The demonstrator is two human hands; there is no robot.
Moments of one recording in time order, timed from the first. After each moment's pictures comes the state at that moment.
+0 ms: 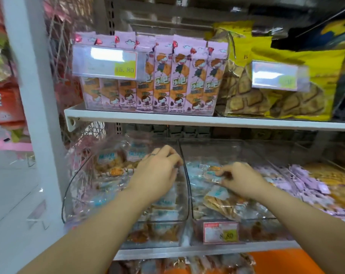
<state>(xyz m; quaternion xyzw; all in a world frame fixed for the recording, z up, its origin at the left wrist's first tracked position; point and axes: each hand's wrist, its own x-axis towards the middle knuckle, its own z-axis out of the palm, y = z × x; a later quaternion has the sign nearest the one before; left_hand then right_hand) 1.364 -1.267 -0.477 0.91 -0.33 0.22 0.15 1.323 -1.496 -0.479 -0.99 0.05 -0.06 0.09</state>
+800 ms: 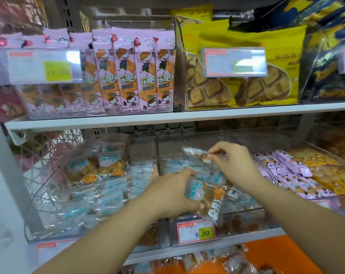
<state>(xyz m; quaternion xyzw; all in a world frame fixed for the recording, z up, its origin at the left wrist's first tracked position) 1.328 -1.345 -0.474 0.93 -0.34 -0.05 0.10 1.313 -1.528 -0.477 -0.92 0.05 -0.28 0.27</state>
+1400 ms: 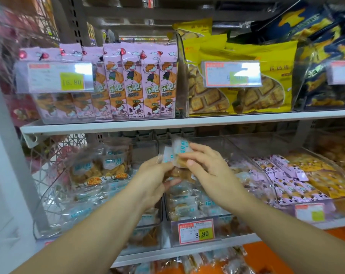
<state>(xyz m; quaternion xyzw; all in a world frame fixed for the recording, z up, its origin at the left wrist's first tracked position) 1.329 -1.333 -0.455 0.60 -0.06 -0.19 0.78 1.277 -1.470 -0.463 -0.89 -0.09 -0.24 0.38</state>
